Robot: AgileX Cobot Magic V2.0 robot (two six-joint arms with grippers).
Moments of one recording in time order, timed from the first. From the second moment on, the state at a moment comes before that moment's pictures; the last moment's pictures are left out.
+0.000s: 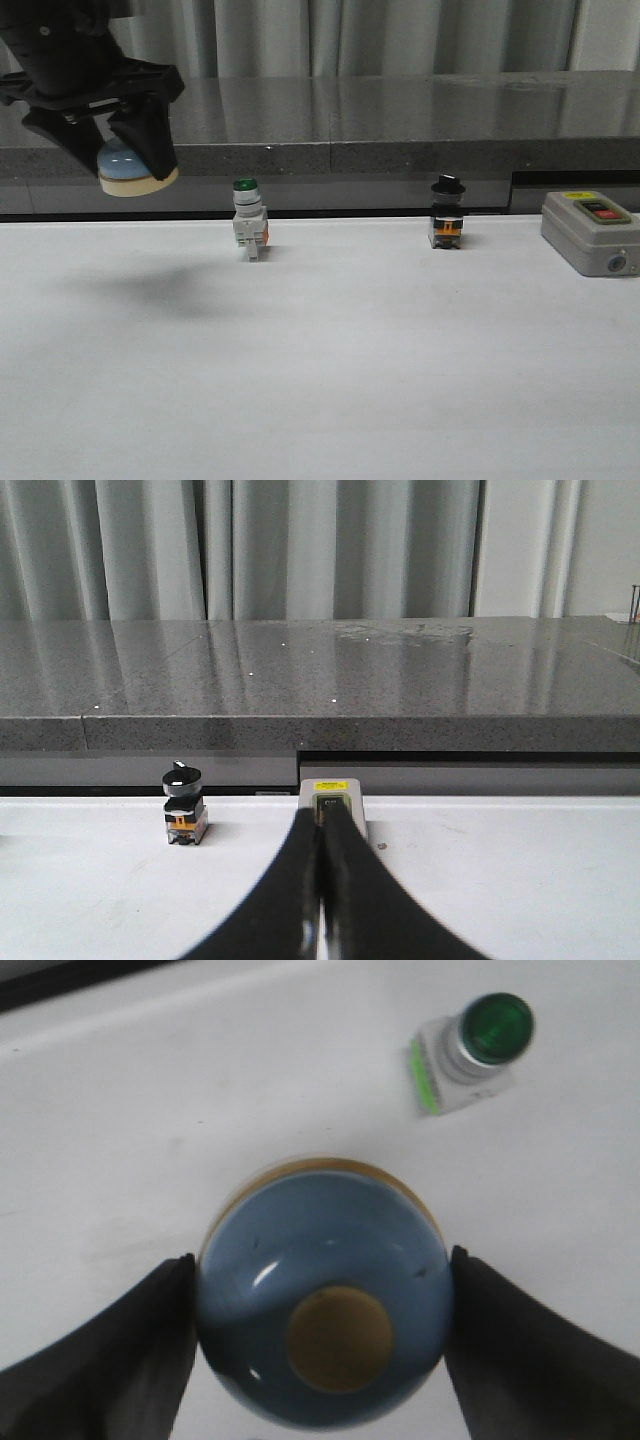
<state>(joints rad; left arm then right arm) -0.30 1.82 -1.45 -0.13 0.82 0.08 0.02 -0.01 0.03 0.06 -0.04 -0.03</state>
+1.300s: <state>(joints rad) -0.68 2.04 -1.45 -0.13 0.68 0.08 0.02 -0.01 0.03 0.06 -0.04 -0.03</state>
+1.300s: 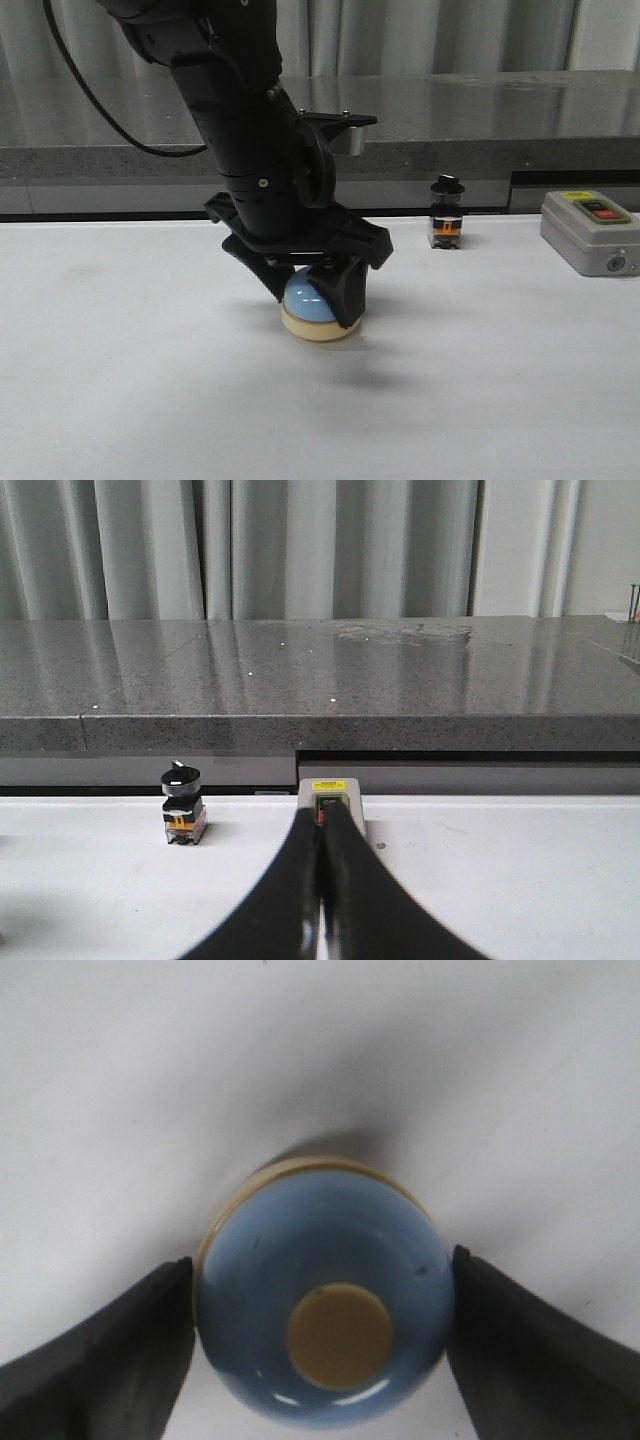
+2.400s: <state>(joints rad) -0.64 1.77 -1.45 -0.13 0.70 0.04 0.02 -0.01 0.03 0.06 -0.04 -0.03</state>
